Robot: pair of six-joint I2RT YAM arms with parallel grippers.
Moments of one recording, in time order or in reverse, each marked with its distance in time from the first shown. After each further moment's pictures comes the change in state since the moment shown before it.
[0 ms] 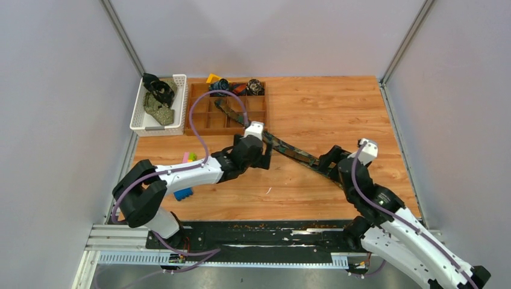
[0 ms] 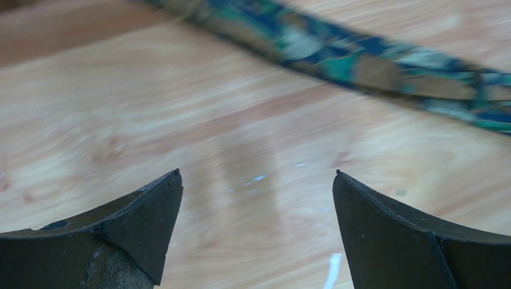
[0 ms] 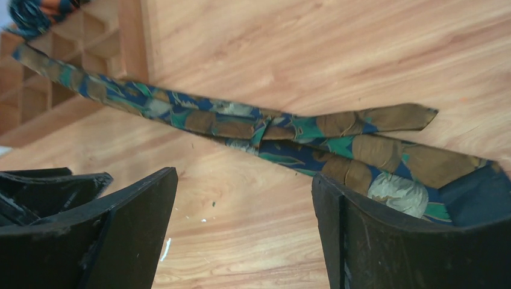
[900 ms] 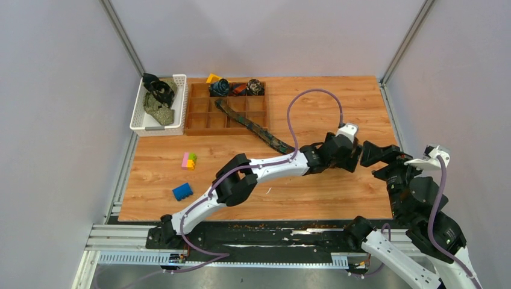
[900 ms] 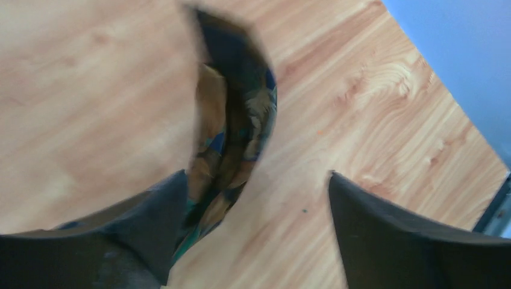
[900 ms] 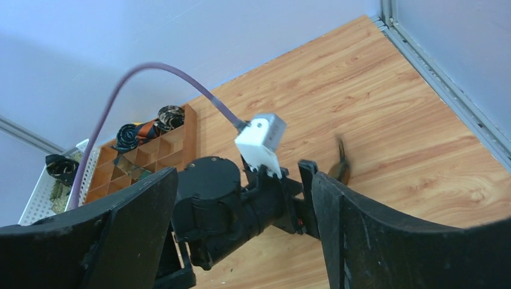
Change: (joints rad) left arm -0.223 0.928 1.209 -0.131 0.129 -0.033; right arm 0.000 -0.202 0.360 -0.101 0.142 -0.280
